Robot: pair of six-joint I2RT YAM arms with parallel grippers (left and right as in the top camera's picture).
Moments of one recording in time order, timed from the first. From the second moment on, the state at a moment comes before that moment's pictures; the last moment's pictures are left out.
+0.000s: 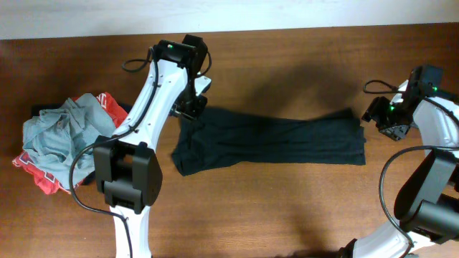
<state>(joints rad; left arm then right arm) -0.33 2.19 2.06 -1.48 -0.08 0.16 -0.42 1.86 1.37 -0.85 -0.18 0.24</state>
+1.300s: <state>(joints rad) -0.12 1.84 2.12 -1.33 -0.30 -0.11 -0.57 2.05 1.39 -0.96 -0.44 -0.21</state>
